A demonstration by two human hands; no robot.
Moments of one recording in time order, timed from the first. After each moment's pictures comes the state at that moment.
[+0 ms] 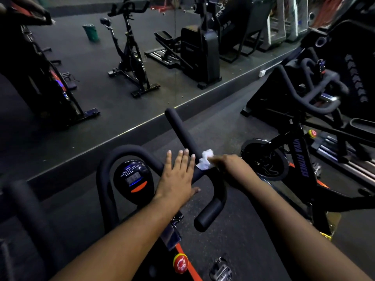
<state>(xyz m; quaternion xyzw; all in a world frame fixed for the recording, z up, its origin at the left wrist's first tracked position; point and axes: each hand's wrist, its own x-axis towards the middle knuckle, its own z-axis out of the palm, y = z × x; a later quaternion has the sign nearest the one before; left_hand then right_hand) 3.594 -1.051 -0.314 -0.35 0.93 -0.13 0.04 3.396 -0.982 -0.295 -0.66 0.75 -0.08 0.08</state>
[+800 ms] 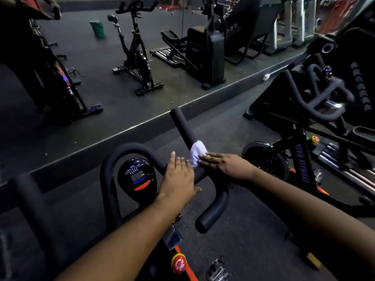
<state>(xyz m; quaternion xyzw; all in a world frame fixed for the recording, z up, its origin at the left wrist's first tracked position) 3.594 -1.050 -0.310 -0.36 0.92 -0.15 0.08 3.364 -1.015 -0.309 -0.87 0.49 0.02 -0.07</state>
